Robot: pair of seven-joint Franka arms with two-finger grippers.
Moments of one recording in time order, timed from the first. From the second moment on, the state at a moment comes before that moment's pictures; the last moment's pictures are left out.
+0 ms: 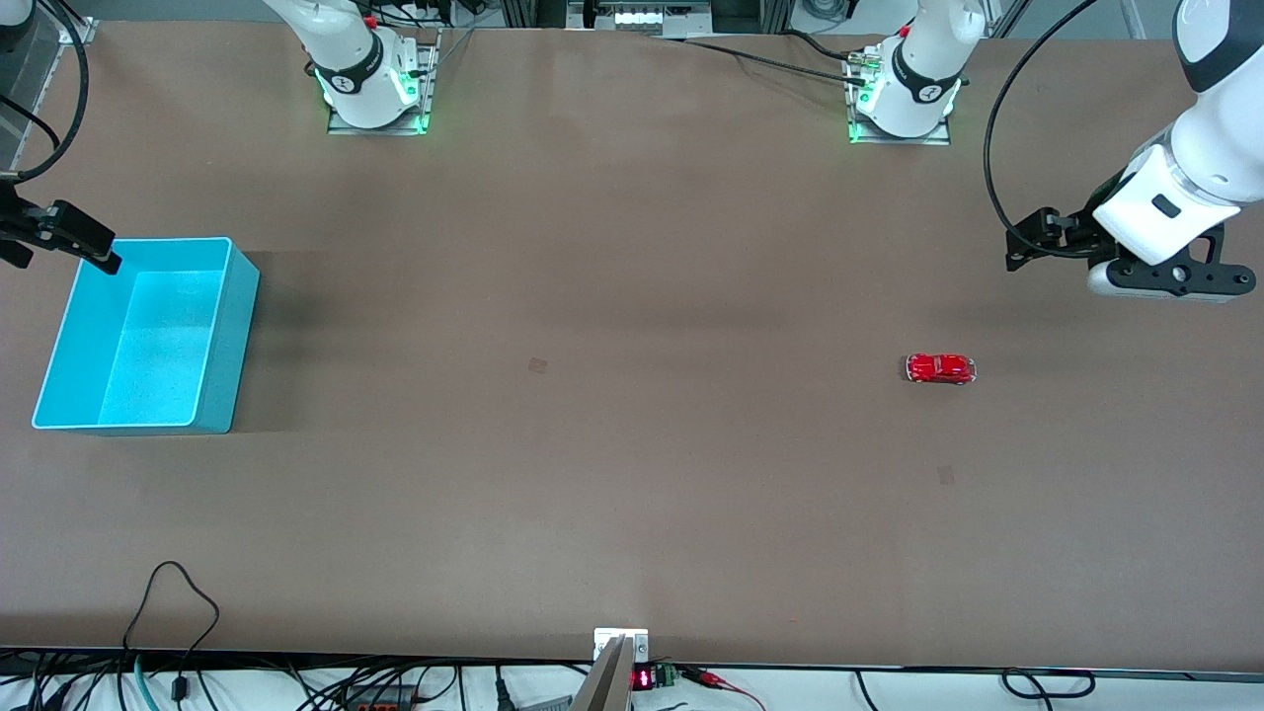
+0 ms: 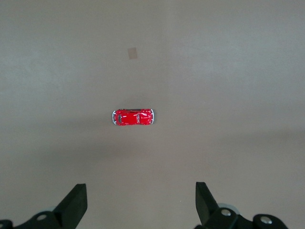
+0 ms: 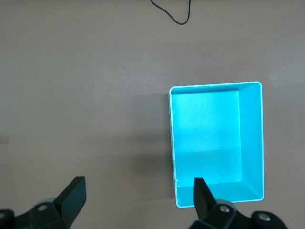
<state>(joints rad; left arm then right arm) -0.02 0.00 -0.05 -1.72 -0.02 1.66 -0.03 -0.11 -0.02 0.01 -1.70 -0.05 1.76 -0.04</state>
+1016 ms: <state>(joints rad) -0.03 0.05 -0.06 -1.72 -0.02 1.59 -0.02 -0.11 -0.02 0.01 -1.70 -0.05 1.76 -0.04</state>
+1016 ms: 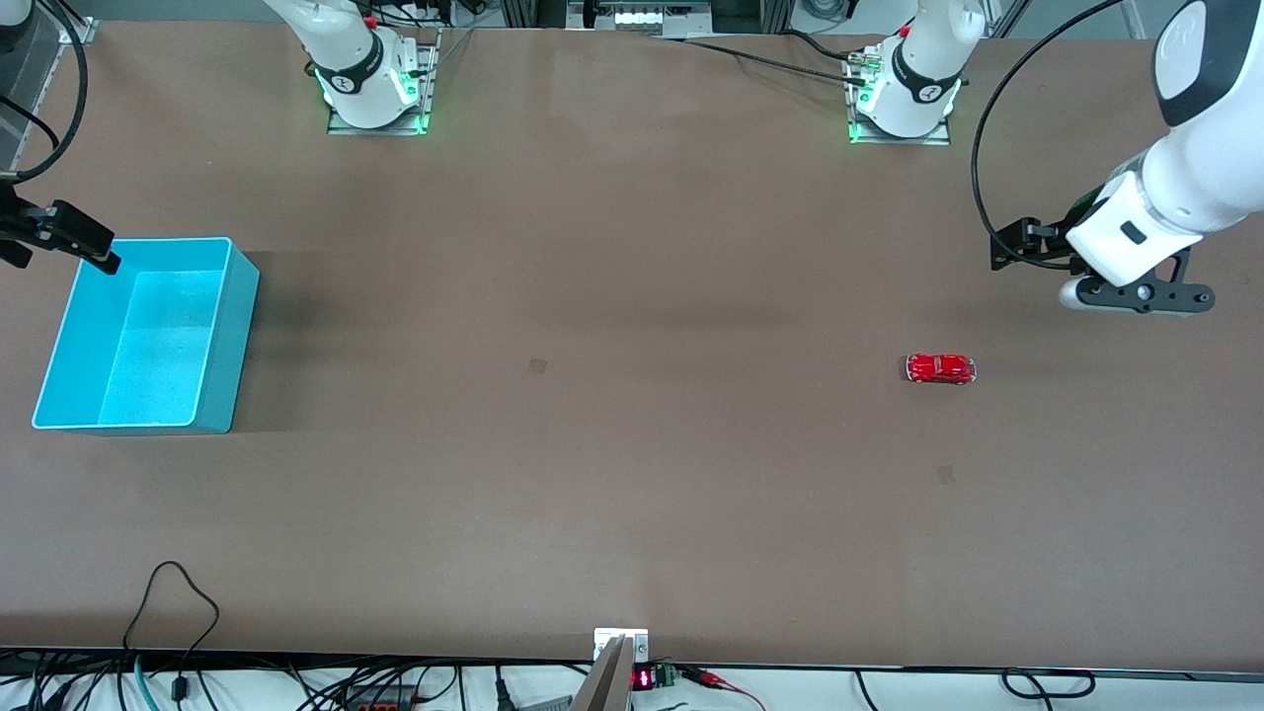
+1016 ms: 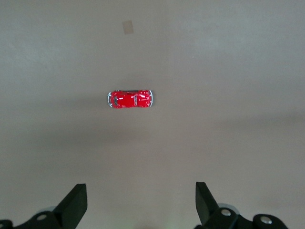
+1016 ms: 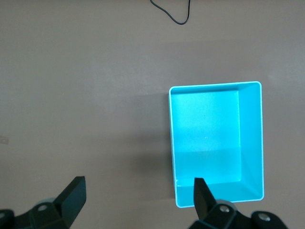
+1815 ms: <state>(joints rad) 0.02 0.12 -0.05 -1.88 -0.02 1.69 0.75 -0.11 -0.02 0.01 -1.70 -0.05 1.76 -0.04</state>
